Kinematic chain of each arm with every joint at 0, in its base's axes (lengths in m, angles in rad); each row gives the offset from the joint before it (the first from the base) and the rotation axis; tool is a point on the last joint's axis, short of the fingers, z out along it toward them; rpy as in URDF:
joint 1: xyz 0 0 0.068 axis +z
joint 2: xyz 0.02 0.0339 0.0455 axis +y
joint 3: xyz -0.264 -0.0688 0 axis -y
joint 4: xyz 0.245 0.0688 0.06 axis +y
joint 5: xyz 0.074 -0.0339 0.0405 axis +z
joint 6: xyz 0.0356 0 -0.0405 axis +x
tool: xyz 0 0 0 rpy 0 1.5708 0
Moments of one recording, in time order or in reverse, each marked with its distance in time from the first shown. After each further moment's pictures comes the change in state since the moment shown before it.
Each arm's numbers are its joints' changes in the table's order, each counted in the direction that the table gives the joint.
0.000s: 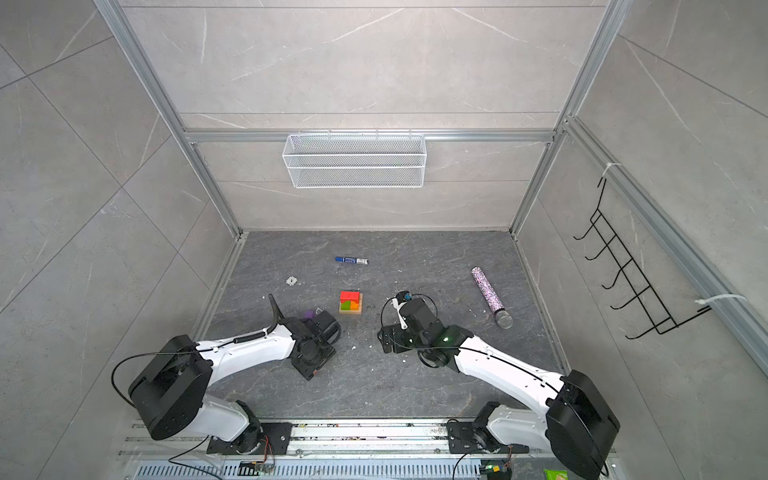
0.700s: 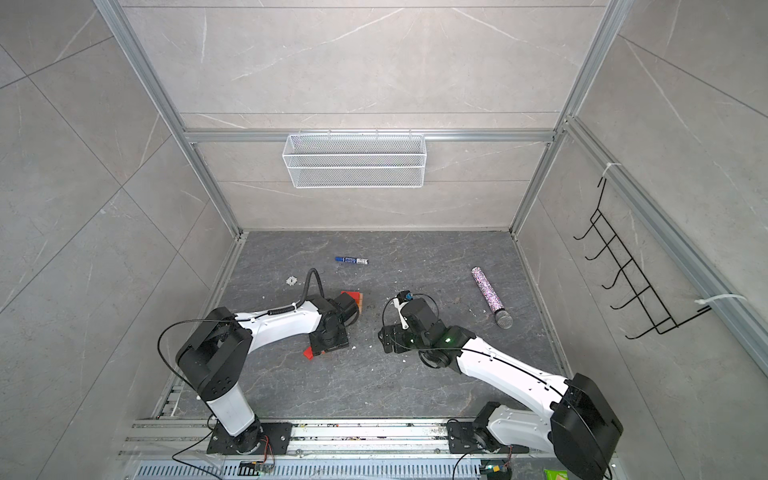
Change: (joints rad) left arm 0.005 0.264 0.299 0.125 0.043 0.534; right arm 0.000 -0.022 0.000 0.017 -0.004 0.000
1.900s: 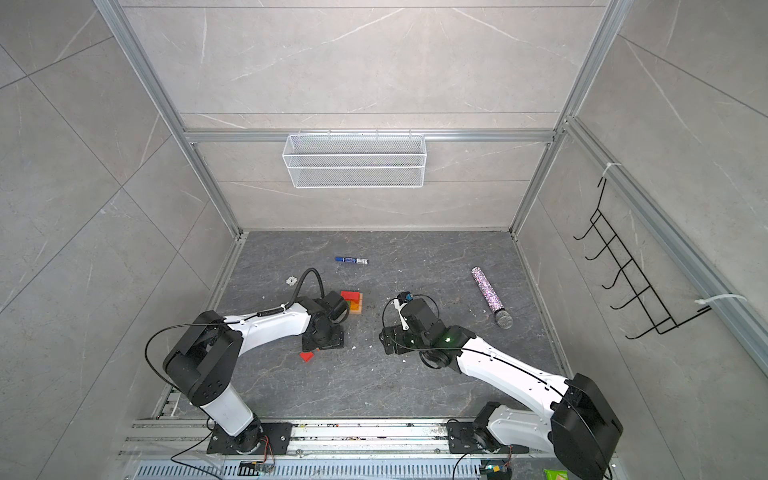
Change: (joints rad) left arm 0.066 -0.066 -0.093 -0.113 -0.028 0.213; right arm 0.000 0.000 0.005 0.026 0.000 -0.003
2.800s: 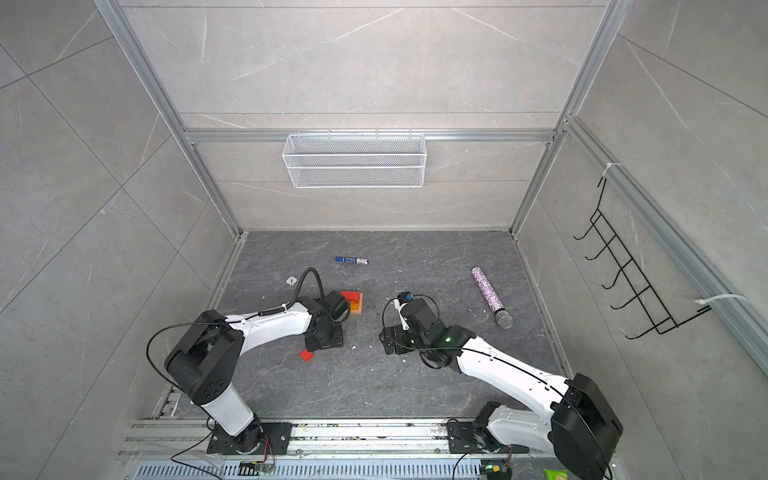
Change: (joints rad) left arm 0.000 -0.002 0.015 0.008 0.003 -0.010; right arm 0.000 0.000 0.002 0.006 0.000 0.000
